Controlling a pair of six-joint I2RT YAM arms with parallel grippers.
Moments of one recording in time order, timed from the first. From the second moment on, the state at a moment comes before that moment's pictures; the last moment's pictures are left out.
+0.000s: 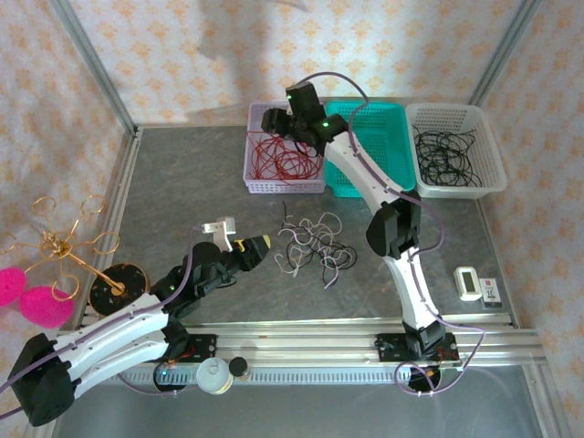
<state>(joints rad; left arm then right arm) -0.73 0.76 0.33 0.14 -0.08 -0.88 0.57 2.30 2.41 -0.69 -0.09 0.60</state>
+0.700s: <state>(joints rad) -0.73 0.77 0.30 -0.01 -0.05 -0.92 0.57 1.43 1.14 -0.59 -0.05 0.59</state>
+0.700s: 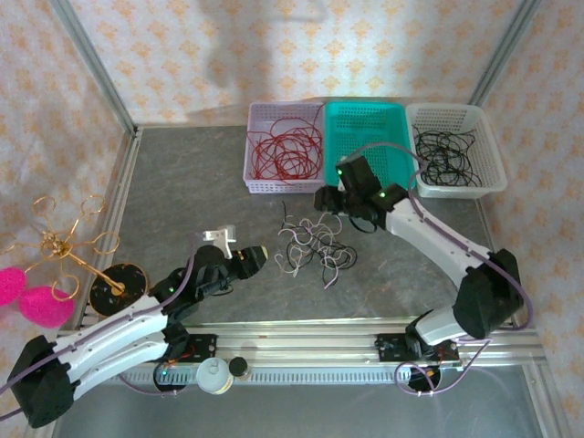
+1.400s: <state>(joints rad) -0.77 1.37 0.74 -0.34 -0.08 -0.78 0.57 1.32 0.86 -0.53 -0.04 0.65</state>
